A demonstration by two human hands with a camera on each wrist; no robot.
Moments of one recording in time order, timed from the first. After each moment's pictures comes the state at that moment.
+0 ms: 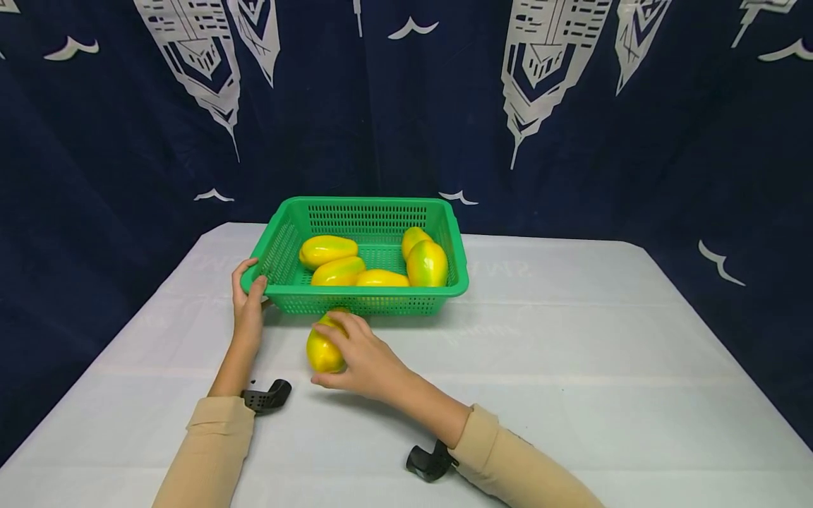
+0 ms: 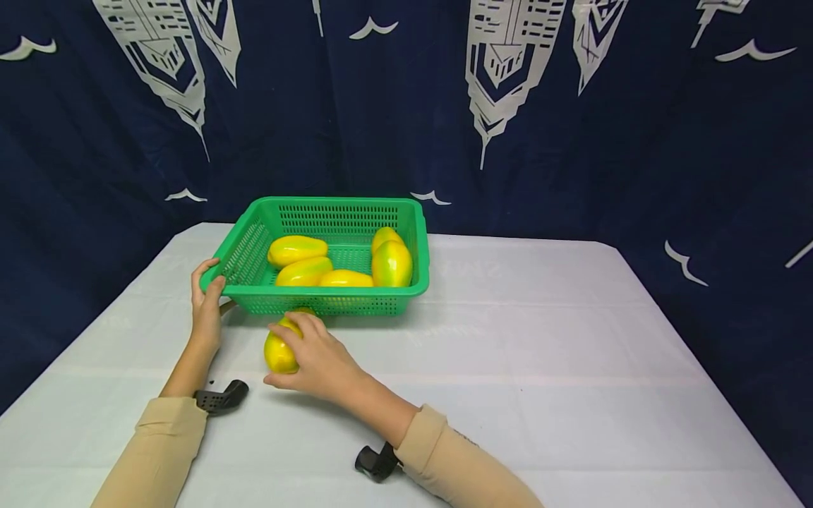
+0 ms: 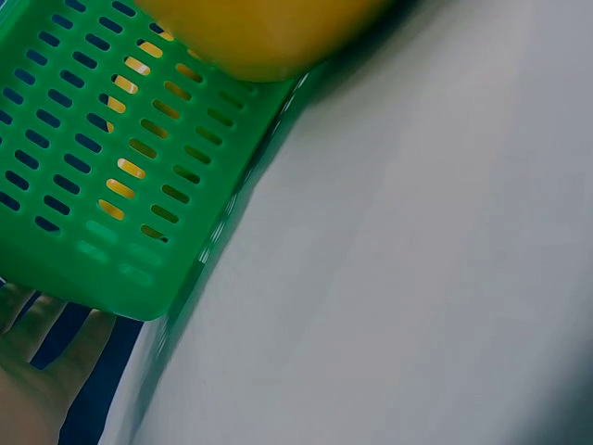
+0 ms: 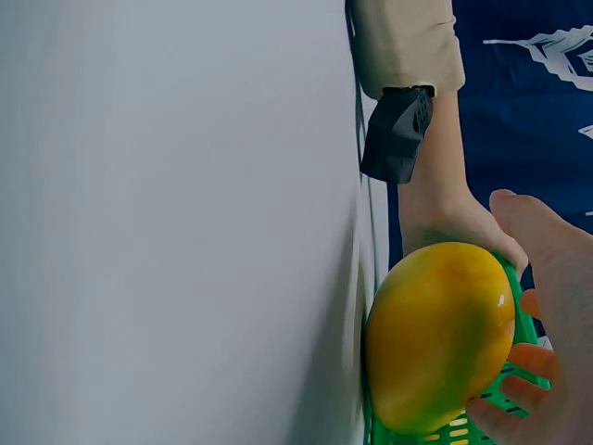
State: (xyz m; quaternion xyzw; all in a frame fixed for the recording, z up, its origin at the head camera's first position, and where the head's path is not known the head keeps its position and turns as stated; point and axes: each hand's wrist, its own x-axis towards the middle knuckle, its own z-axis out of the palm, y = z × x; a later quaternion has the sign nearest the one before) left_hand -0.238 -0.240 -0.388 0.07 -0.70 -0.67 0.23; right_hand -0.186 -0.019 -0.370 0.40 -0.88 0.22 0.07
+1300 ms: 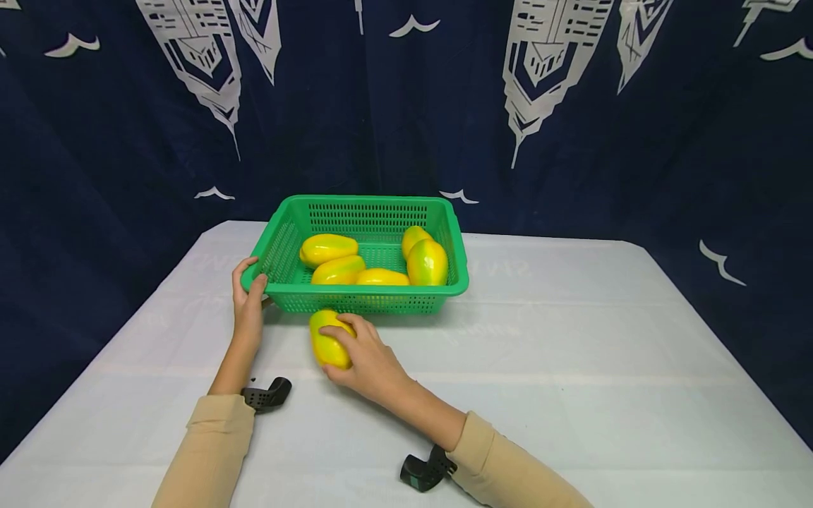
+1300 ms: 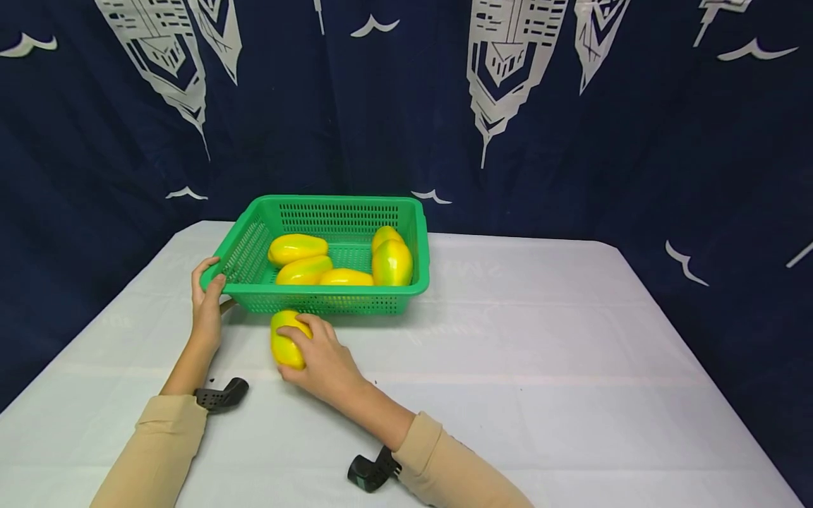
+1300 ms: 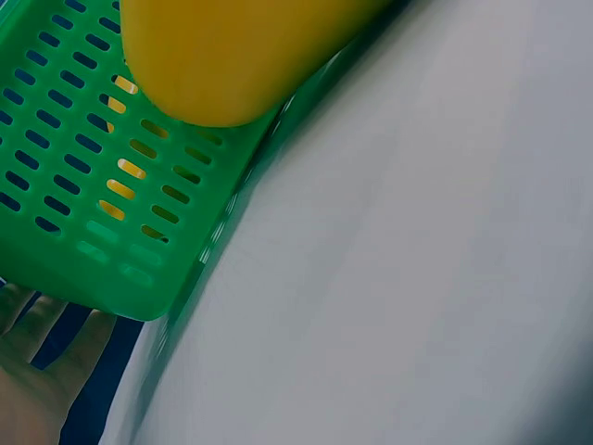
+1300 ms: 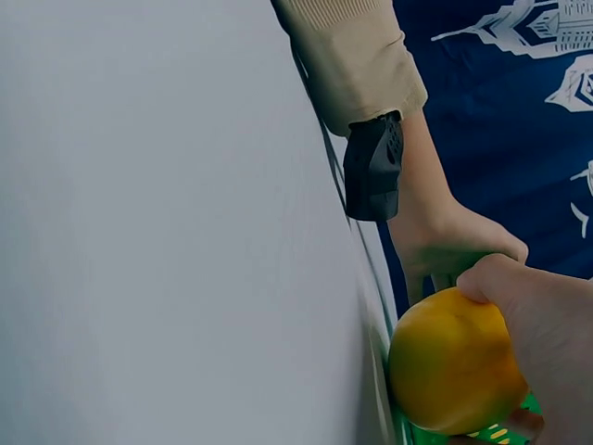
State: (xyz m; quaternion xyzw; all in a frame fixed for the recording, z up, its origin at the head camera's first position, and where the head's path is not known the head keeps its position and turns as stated) left_hand -0.238 -0.240 -0.388 0.06 -0.69 -0.68 0.23; right_hand -0.185 -0.022 -0.388 0.34 -0.90 0.27 0.08
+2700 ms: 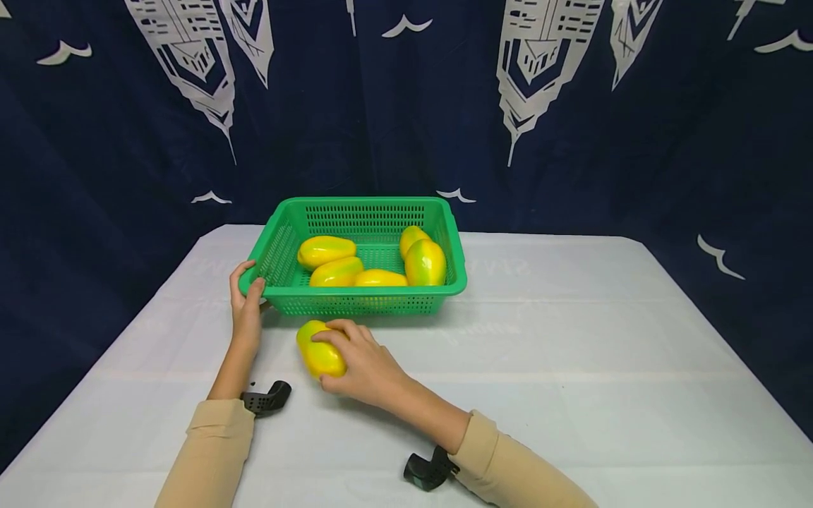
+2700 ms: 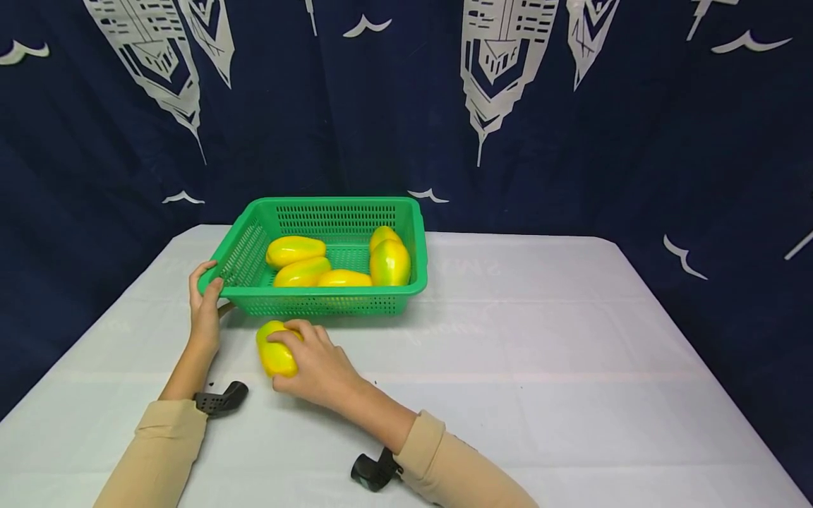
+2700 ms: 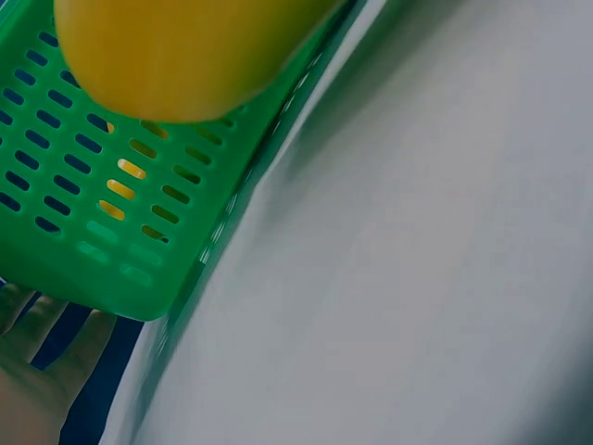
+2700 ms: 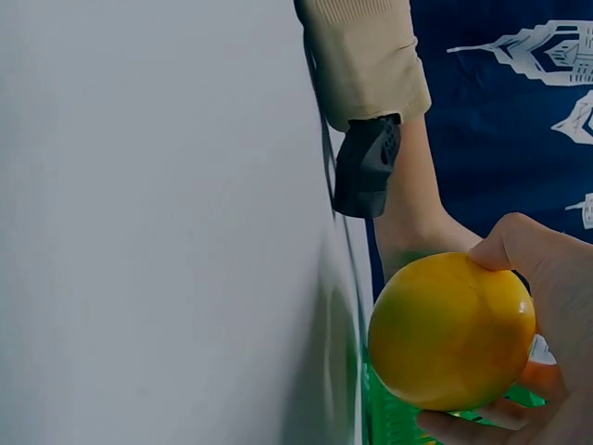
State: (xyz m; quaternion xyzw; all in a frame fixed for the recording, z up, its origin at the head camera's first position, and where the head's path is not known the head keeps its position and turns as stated) left_hand -0.239 -0.241 -0.389 0.06 -0.69 -0.68 0.23; right_hand -0.175 -0.022 -0.368 0.32 -0.91 0.27 0.02
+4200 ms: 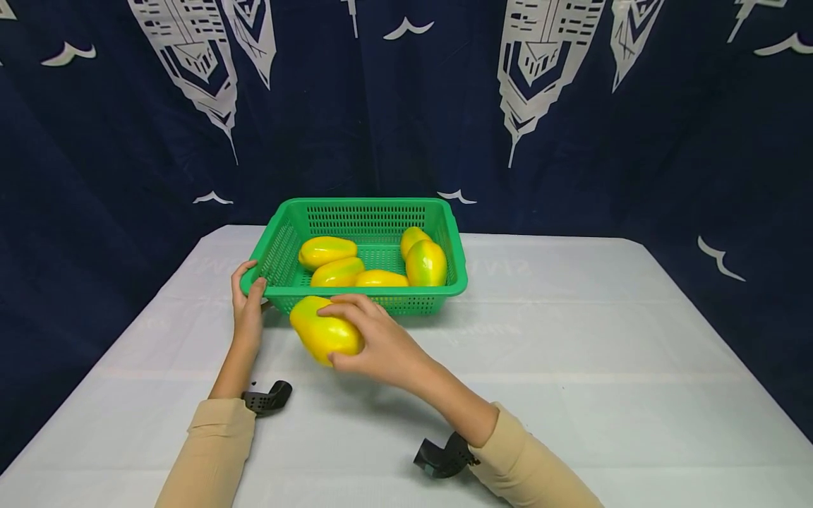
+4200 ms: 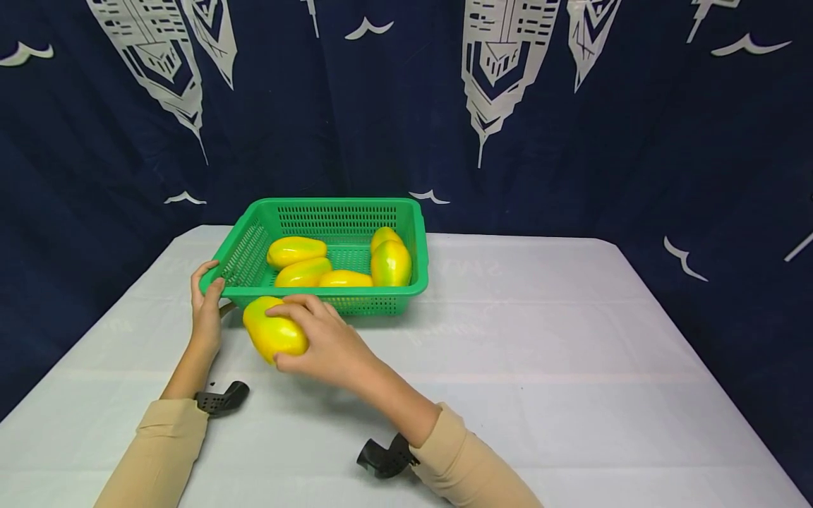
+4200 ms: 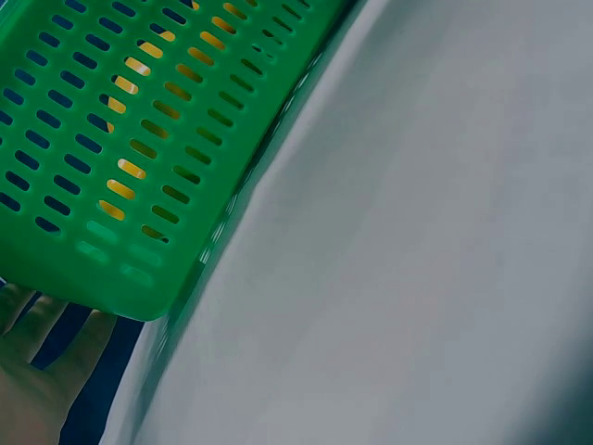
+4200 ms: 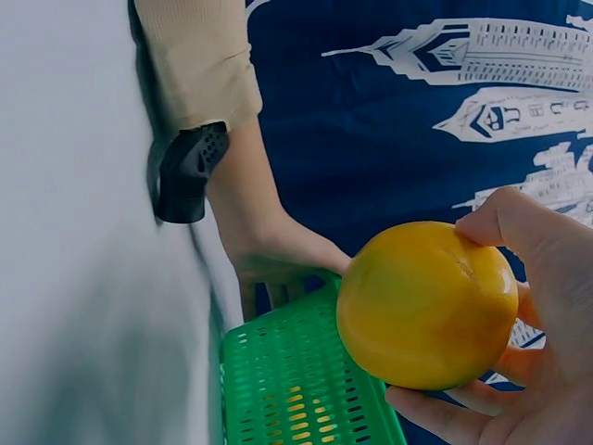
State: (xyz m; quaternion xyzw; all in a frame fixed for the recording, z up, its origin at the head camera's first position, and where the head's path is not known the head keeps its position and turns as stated) left_hand -0.237 -0.241 -0.389 0.05 -0.69 -0.68 0.24; right_hand -0.175 0.004 -0.317 0.36 -0.86 0.36 0.02
